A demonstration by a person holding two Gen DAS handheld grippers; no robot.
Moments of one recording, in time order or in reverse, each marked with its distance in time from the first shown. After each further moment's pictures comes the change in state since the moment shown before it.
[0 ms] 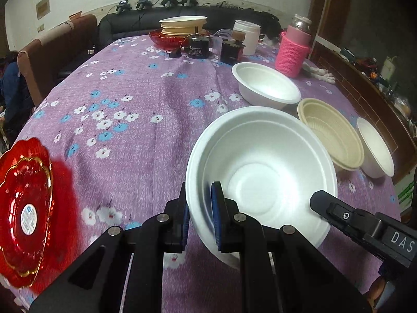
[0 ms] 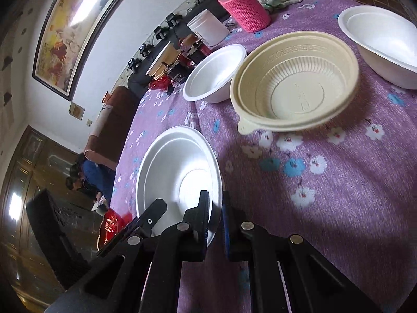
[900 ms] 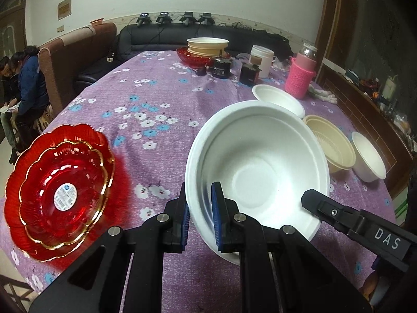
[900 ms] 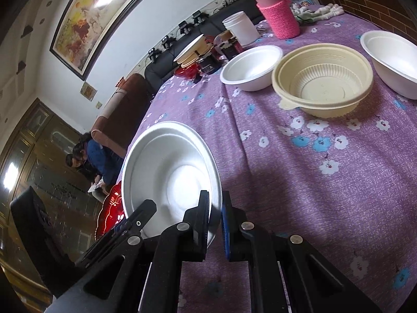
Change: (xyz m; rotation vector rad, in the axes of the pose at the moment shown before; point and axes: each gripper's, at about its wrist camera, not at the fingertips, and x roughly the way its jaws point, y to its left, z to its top) left arm -0.056 0.039 -0.026 -0.072 -0.111 0.029; right arm -0.012 0.044 -0.037 -0.145 -0.012 0.018
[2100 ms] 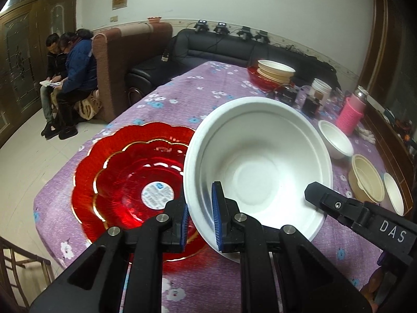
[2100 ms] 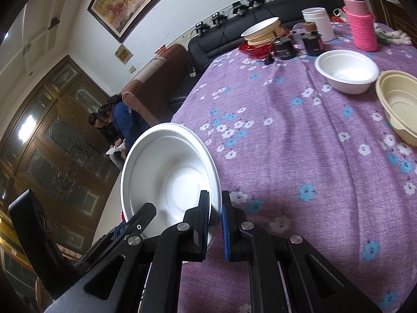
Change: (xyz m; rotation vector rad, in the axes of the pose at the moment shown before) left arm -0.036 0.100 -0.004 -0.194 -0.059 0.191; right arm 0.044 0.116 -0.019 -0.214 0.106 0.118
